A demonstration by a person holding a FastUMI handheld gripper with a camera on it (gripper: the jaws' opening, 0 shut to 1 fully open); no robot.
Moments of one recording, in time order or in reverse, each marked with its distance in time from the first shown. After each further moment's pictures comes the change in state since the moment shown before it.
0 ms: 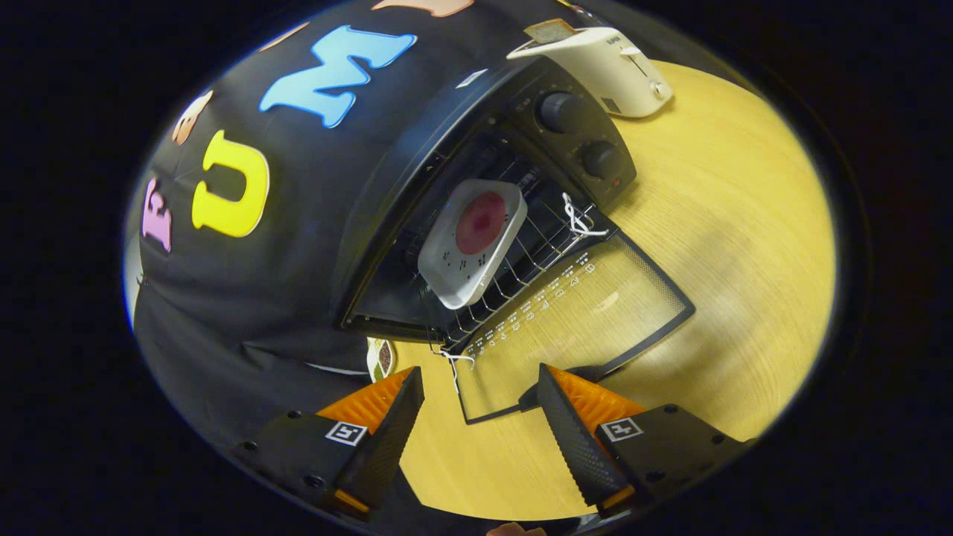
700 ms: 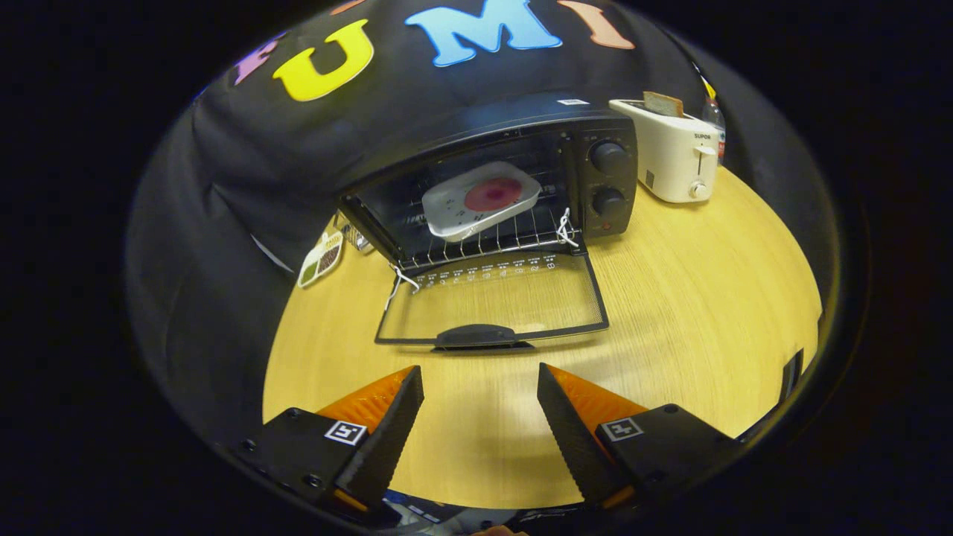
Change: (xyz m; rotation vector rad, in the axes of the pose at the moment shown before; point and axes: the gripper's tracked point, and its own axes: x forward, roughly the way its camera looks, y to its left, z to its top) arm -0.041 -0.064 -0.042 -0.583 0.069 -0.226
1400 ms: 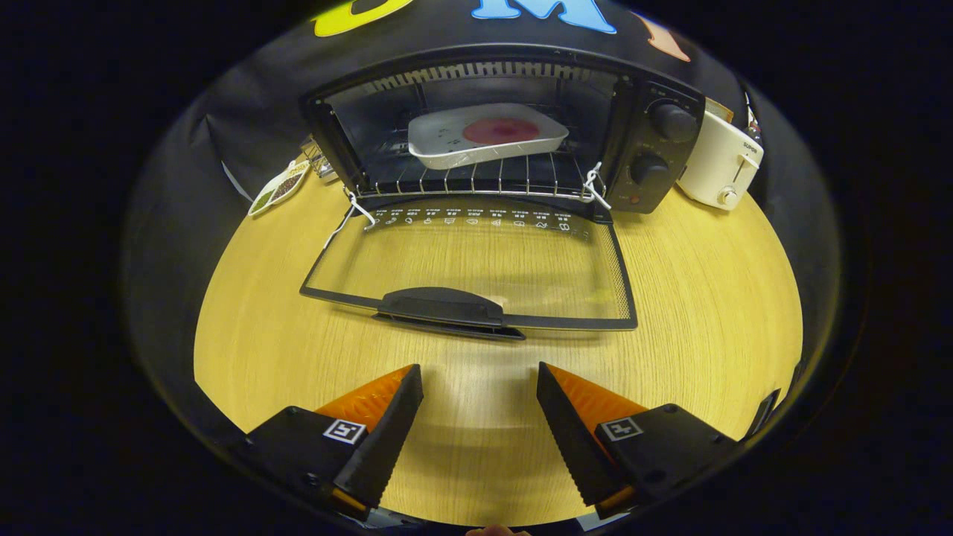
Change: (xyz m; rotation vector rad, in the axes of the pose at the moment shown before) arm 0.068 -0.018 -0.025 -0.119 0.141 -0.127
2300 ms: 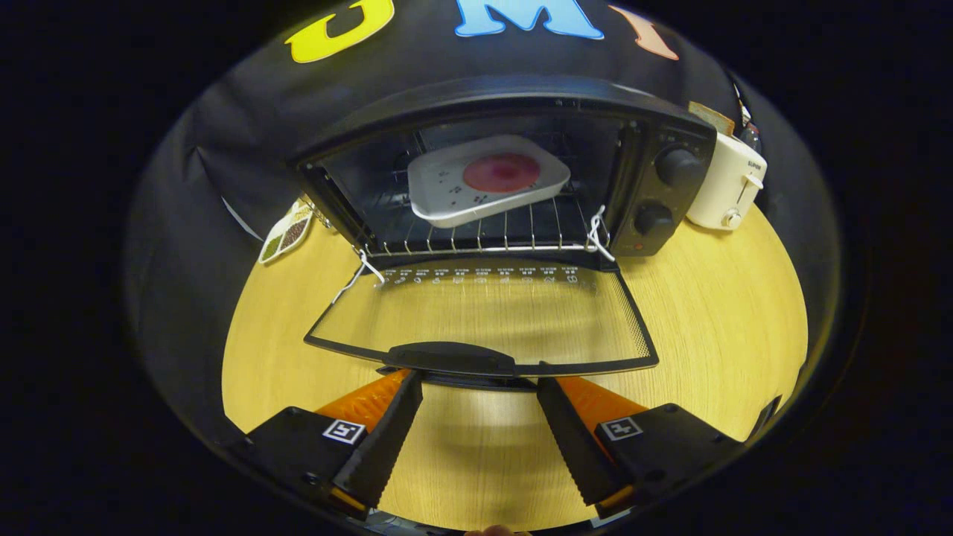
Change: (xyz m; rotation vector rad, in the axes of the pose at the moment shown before) arm -0.027 0.013 0.057 0.050 -0.125 0.070
